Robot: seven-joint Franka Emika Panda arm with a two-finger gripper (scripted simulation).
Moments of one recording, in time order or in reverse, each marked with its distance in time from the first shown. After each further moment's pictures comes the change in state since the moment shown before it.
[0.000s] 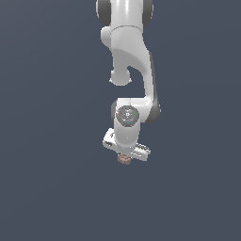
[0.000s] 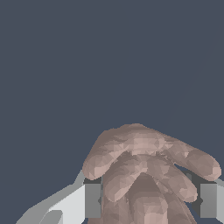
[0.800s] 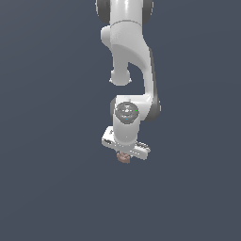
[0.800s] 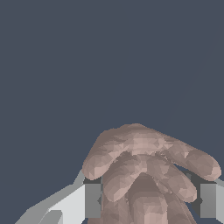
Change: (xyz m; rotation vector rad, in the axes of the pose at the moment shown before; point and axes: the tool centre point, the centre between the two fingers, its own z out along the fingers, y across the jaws) arm -0.001 0.003 -0.013 0.000 -0.001 0.000
